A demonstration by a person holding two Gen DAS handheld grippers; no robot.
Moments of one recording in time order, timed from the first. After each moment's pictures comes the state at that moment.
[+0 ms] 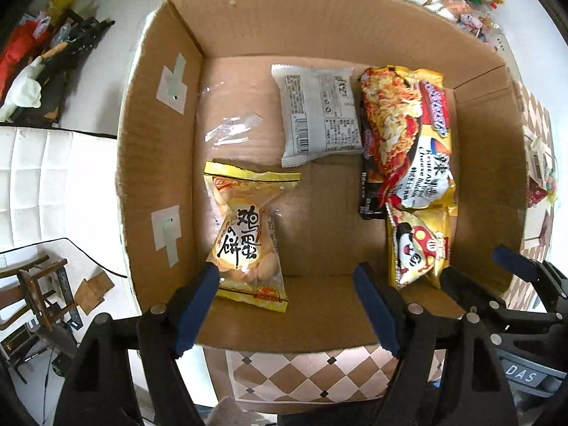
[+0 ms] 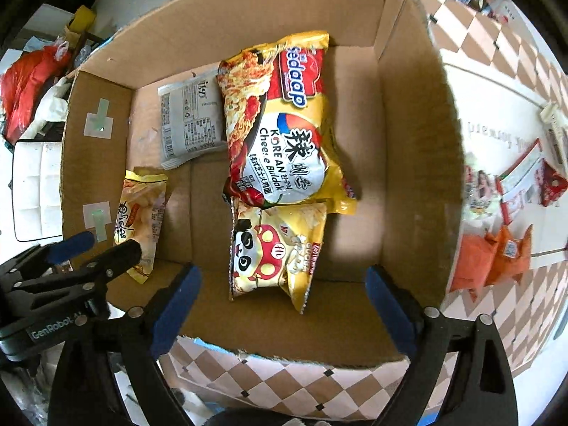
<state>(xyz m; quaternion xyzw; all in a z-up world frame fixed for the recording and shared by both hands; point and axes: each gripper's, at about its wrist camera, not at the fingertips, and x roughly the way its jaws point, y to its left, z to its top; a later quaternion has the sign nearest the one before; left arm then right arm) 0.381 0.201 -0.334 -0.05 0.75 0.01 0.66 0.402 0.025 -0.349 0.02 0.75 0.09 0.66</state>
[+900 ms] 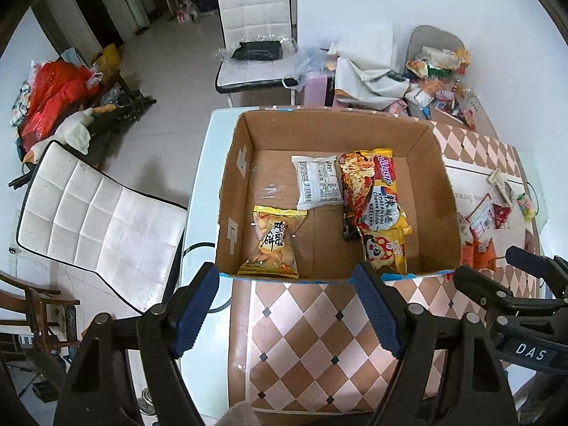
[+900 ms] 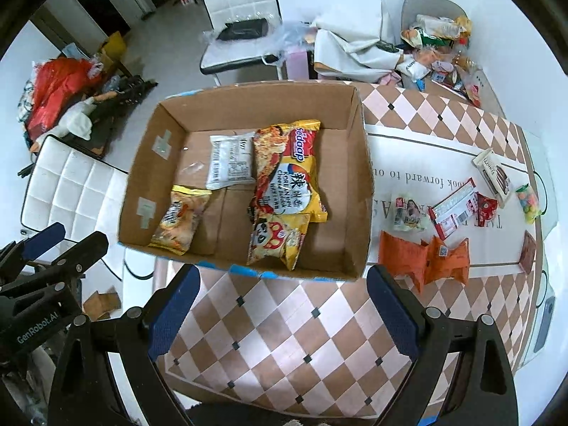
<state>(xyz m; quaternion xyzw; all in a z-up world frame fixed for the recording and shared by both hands) 0.289 0.194 -0.195 -0.03 0.58 0.05 0.81 0.317 0.010 -0.204 -0.01 0.62 0.10 0.78</state>
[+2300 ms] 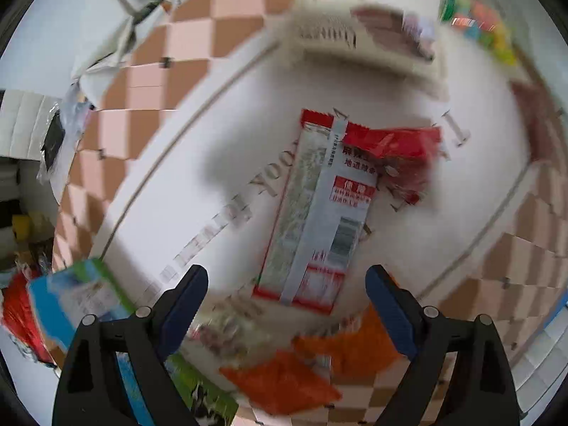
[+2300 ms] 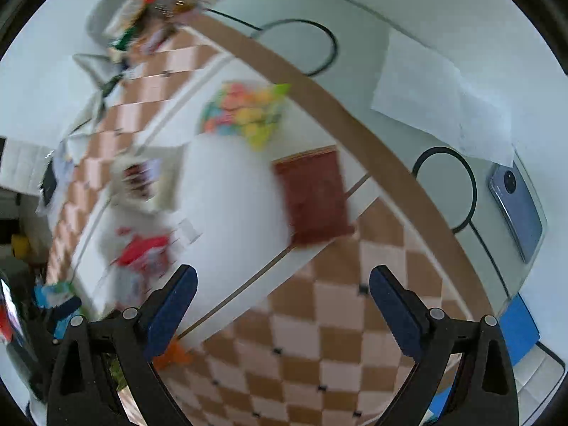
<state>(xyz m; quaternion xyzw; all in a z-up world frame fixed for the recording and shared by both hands) 0.471 -0.263 -0.427 0.29 0.70 -0.17 0.63 0.363 -0.565 -0.348 0.28 0.65 -0.21 0.67</state>
